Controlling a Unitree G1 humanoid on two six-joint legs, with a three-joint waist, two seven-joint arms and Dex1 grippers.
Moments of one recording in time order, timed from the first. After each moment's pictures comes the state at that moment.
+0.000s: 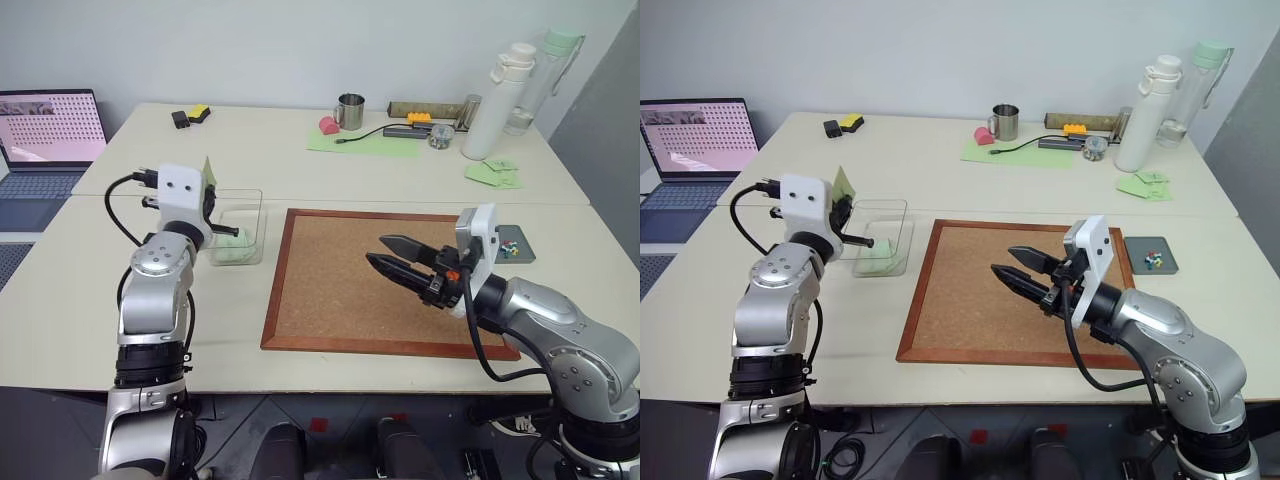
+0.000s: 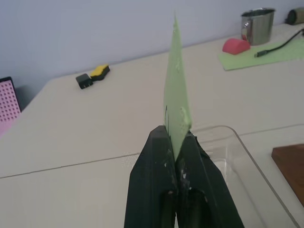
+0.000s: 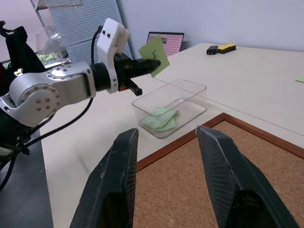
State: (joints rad) left arm -0.50 0.41 0.18 -0.01 -0.05 0.51 -0.19; right arm -0.29 -0.46 -0.06 -0.67 0.81 0.84 0.45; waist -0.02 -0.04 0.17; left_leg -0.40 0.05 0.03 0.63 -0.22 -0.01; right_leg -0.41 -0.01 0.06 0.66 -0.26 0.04
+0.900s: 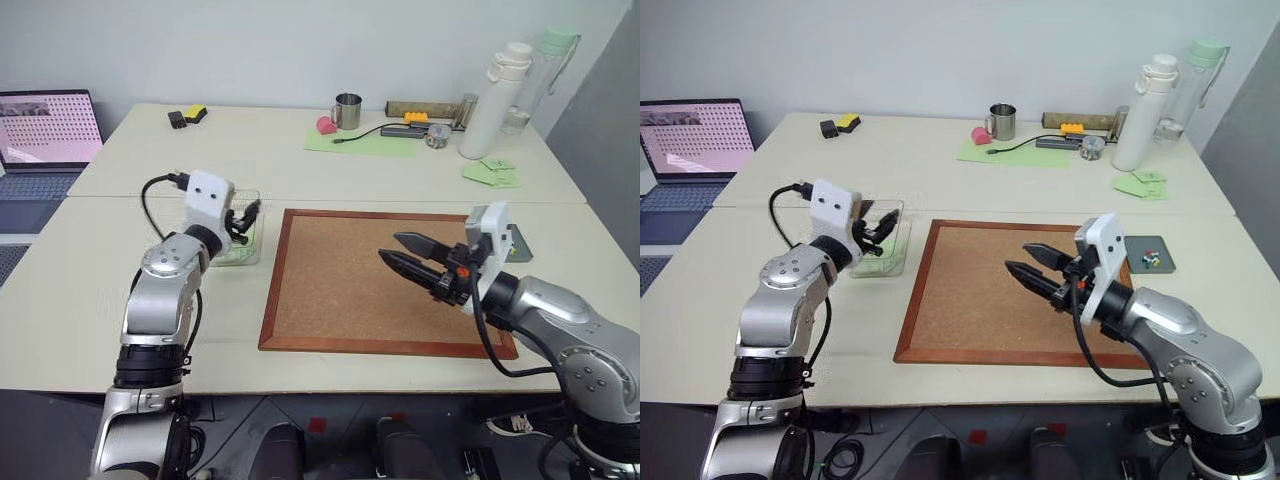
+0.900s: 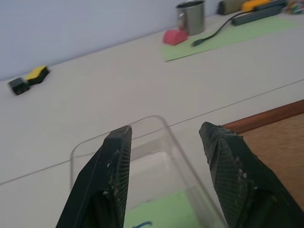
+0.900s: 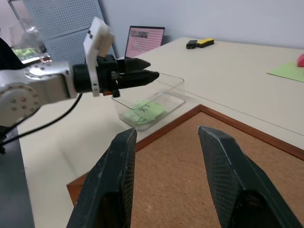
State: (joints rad) left arm -0.51 0.49 0.08 -0.05 -0.18 0.50 -0.51; right arm -0.26 -0.57 -0.11 -0.67 0.85 0.84 0.42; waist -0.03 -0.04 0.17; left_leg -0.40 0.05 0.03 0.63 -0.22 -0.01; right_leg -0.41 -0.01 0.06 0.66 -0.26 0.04
